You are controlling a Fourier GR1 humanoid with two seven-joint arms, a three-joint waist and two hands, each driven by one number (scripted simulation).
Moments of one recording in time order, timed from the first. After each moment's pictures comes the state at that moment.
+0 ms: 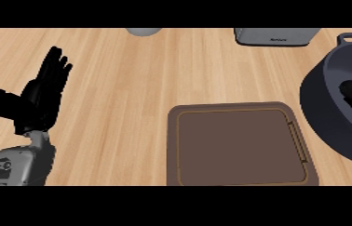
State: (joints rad) left arm -0.23 0.24 0.08 -1.60 0.12 0.15 0.22; right arm -0.37 -0.55 -0.52 -0.96 0.74 -0.22 -0.24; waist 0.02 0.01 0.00
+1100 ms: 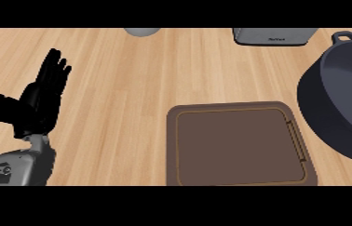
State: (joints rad) left arm -0.21 0.22 0.08 -1.63 0.10 0.16 0.22; right arm -0.57 -0.72 -0.81 -0.41 0.31 0.21 -0.59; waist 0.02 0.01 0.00
